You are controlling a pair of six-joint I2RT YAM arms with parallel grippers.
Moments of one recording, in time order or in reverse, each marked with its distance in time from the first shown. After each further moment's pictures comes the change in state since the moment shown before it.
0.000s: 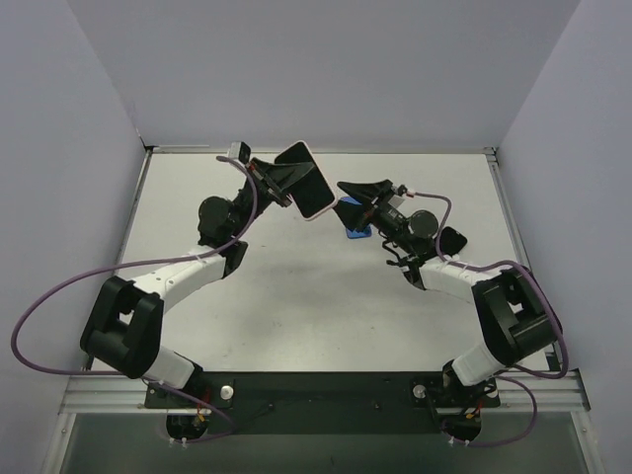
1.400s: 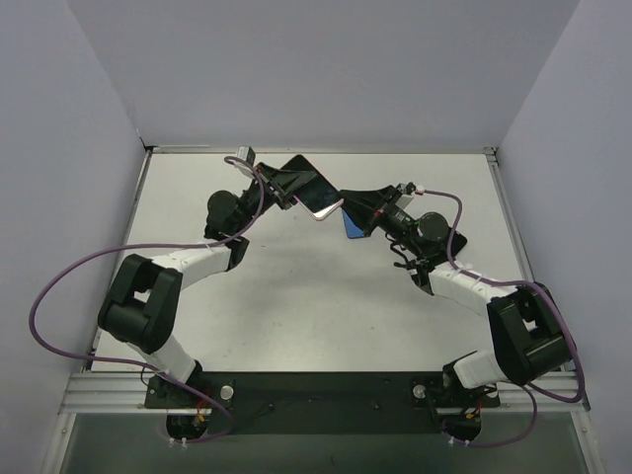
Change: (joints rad) left arm 0.045 0.132 -0.027 0.024 0.166 0.066; right arm -0.049 -0.113 -0.088 -0.151 -0.077 -0.111
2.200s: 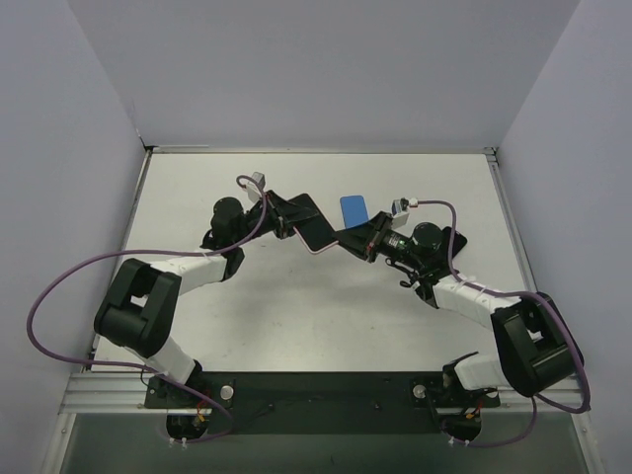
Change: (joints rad) left arm 0.018 -0.030 -0.101 -0.298 0.166 0.135; right arm 0.000 -0.078 -0.113 -0.262 -0.126 -0.479
